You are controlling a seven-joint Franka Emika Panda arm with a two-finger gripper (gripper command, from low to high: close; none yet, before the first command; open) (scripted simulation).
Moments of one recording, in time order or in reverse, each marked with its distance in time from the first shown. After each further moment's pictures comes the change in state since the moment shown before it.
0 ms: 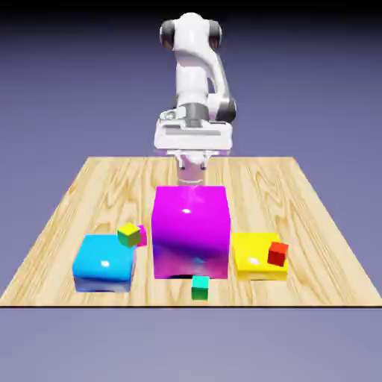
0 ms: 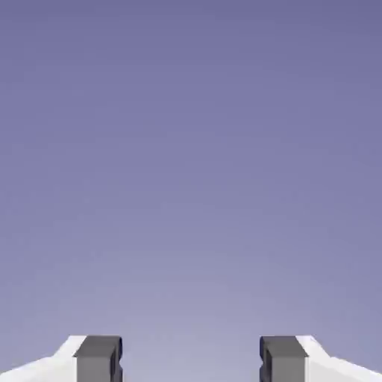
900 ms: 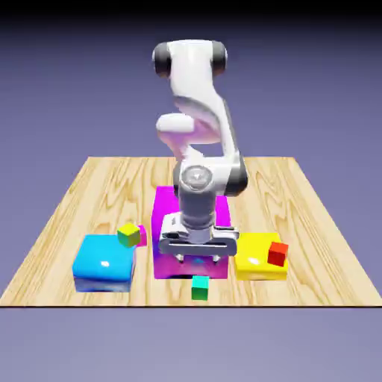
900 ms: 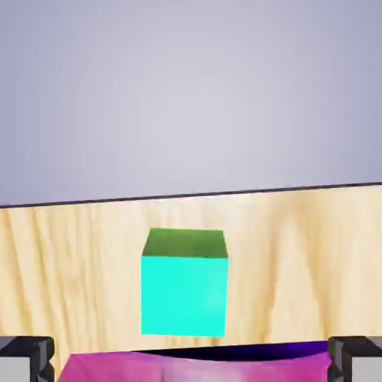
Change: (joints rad) arm -0.073 0.979 0.094 0.788 0.001 -0.909 0.148
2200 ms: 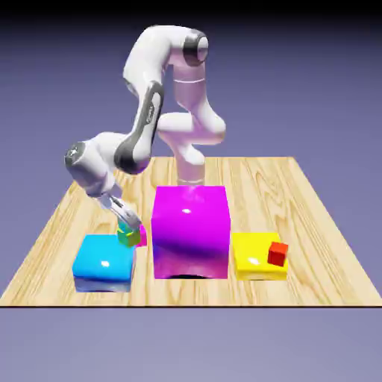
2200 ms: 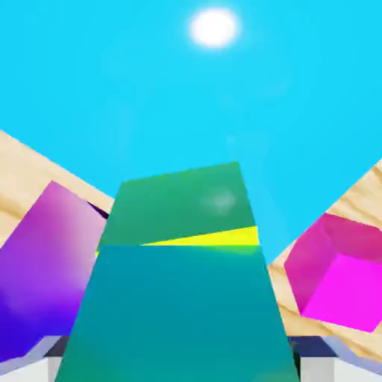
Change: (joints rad) arm -0.167 -0.341 -0.415 -0.260 0.216 -0.194 0.146
